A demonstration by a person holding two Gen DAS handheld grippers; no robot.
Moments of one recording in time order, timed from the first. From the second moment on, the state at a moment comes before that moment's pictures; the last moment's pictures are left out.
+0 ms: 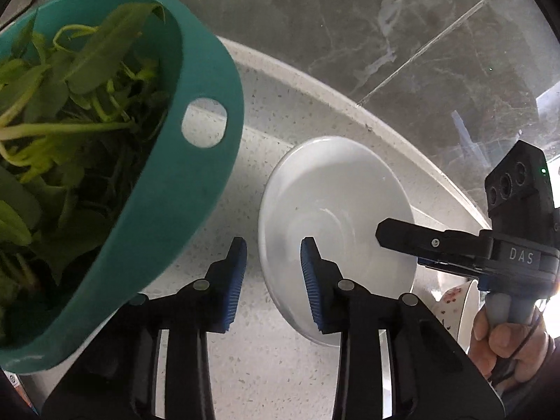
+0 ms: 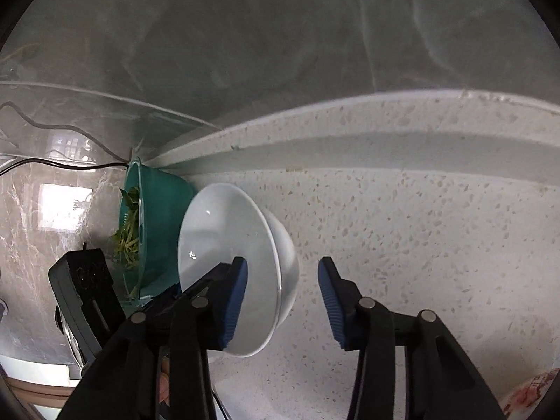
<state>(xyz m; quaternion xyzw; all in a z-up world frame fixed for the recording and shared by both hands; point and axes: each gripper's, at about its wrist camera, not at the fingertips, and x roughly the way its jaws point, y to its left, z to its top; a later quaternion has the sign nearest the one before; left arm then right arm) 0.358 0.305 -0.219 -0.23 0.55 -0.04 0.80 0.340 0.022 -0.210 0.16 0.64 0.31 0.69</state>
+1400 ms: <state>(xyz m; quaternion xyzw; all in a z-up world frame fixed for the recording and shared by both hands) 0.274 0.213 -0.137 -0.21 0.55 -0.11 0.80 0.234 -0.065 -0.149 0.19 0.62 0.32 0.69</state>
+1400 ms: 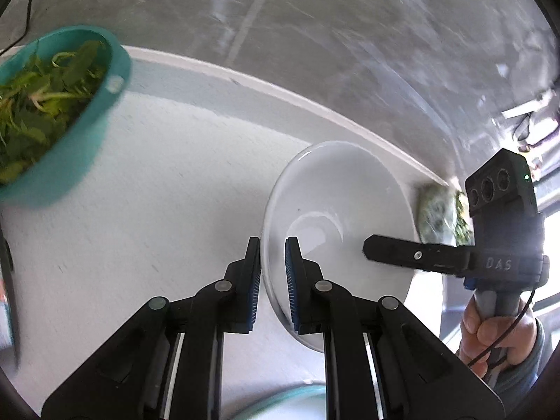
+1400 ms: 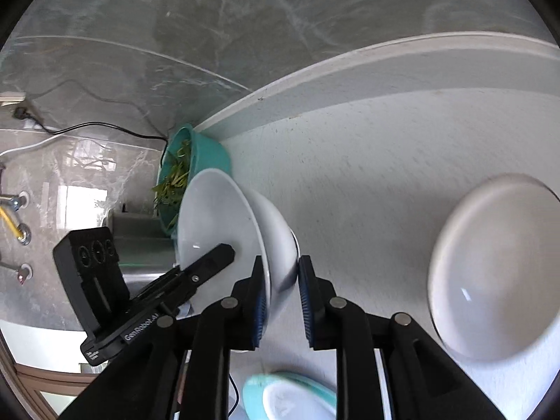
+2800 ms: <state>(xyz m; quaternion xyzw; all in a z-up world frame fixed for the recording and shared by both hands) 0.045 -0.149 -0.190 -0.07 0.65 -0.21 0.73 0.030 -0.349 -0.199 0.16 0.64 0.24 0.71</state>
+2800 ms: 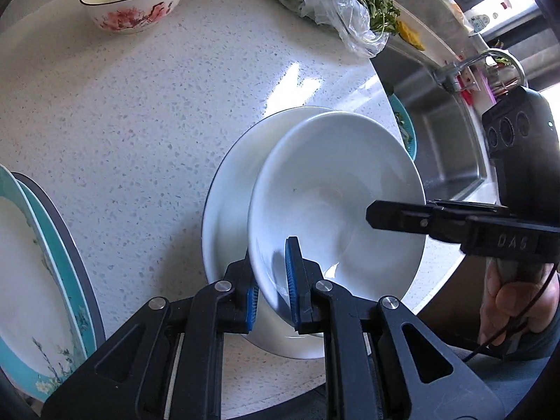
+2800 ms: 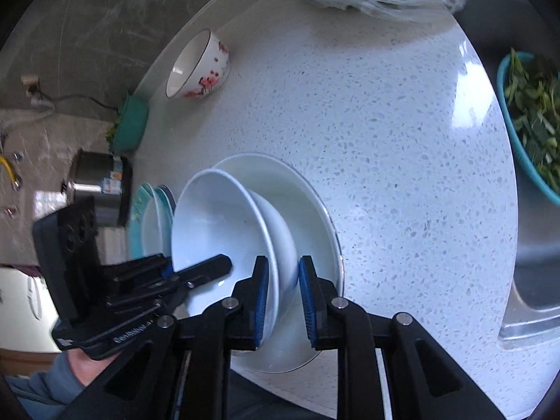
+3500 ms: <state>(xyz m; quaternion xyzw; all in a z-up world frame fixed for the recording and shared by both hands) 0.061 -0.145 -0.187 -0.06 0.64 -0.23 0.73 0.016 -0.326 -0.194 0.06 0.63 0.20 0.75</state>
